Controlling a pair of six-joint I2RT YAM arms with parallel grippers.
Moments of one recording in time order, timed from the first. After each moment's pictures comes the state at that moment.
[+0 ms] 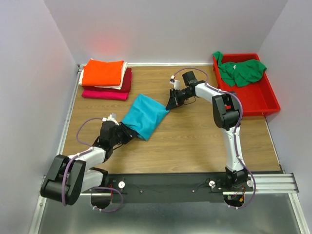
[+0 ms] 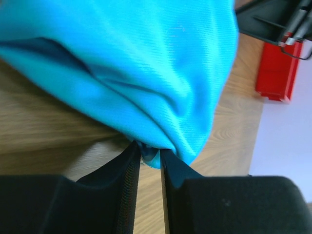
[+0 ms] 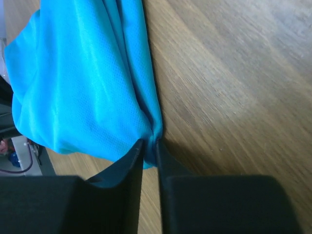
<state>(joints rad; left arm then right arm) -0.26 1.18 0.19 0.43 0.31 -1.00 0.35 2.37 1.79 -0.51 -0.86 0.04</state>
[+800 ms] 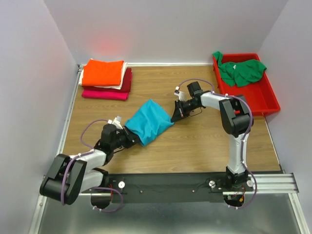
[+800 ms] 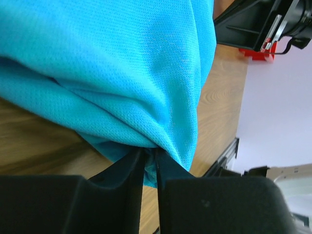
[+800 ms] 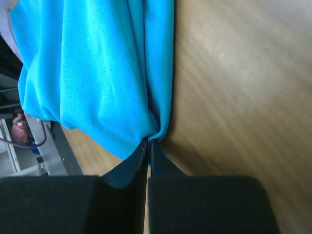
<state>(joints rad) -0.30 1.17 0.13 0.53 0.46 -1.01 0.35 2.15 1.39 -0.42 -0.88 0.05</state>
